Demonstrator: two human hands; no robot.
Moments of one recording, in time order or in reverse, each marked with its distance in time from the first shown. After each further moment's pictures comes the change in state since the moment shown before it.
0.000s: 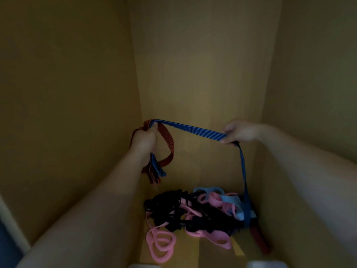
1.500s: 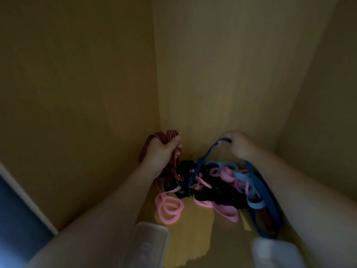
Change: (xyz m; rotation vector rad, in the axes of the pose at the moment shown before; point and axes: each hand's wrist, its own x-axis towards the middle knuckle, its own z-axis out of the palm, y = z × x) left_hand -0.034 -0.108 -0.012 0.044 -0.149 0.165; right_hand 0.028 0.026 0.138 0.147 0.158 -0.008
